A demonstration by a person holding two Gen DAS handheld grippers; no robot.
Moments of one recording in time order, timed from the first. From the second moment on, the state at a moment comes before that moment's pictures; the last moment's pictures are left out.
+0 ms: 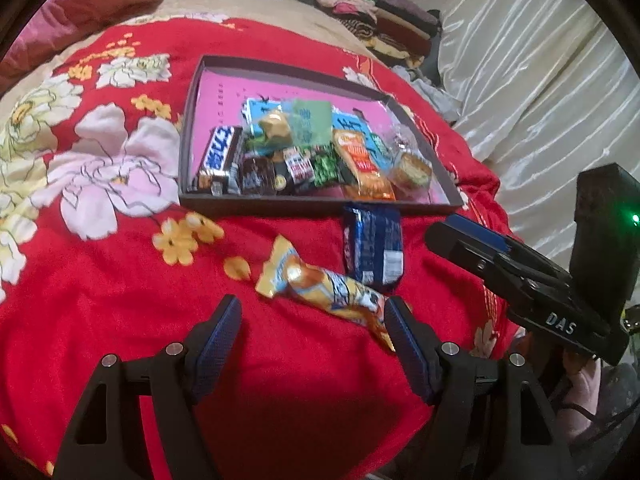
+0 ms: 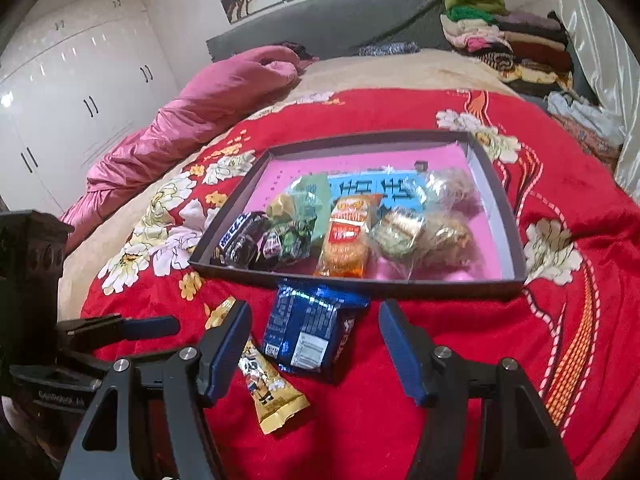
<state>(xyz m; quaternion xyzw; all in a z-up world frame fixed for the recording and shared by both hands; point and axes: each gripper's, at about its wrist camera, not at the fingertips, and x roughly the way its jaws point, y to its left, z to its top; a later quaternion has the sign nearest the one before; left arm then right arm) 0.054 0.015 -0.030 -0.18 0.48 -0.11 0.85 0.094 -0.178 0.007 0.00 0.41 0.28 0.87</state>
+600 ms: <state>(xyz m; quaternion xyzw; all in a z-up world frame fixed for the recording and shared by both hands) 0.051 -0.009 -0.055 -0.19 0.52 -0.11 0.82 0.121 -0.153 -0.038 0.05 0.51 0.27 0.82</state>
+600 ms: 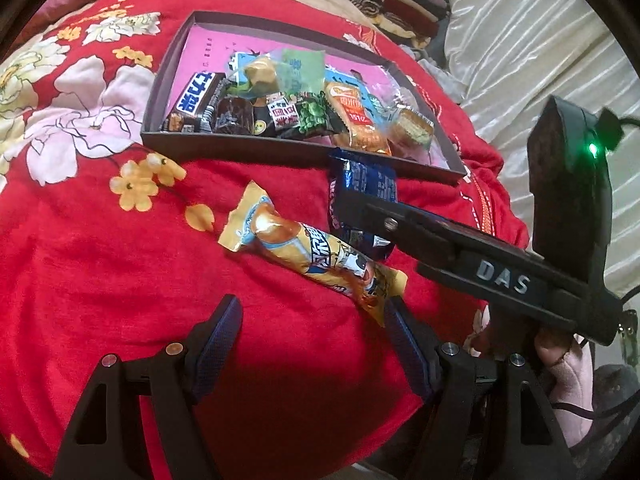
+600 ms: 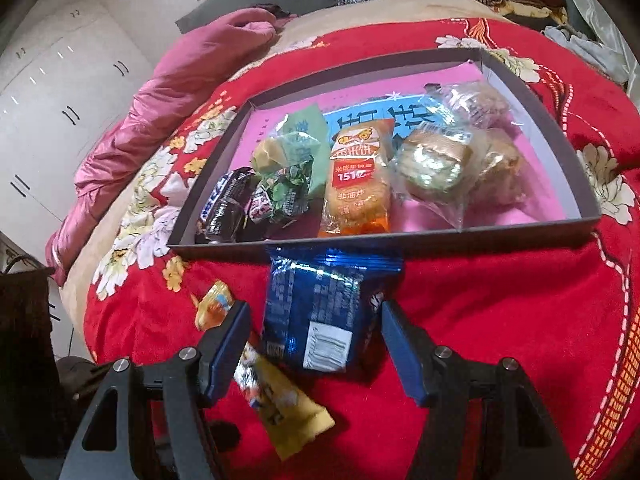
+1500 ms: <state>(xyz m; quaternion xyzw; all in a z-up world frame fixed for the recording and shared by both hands) 0.096 -0.023 -0.067 -0.21 0.51 -0.05 0.83 0.127 -0.216 -0.026 0.14 0.46 0.29 0.83</state>
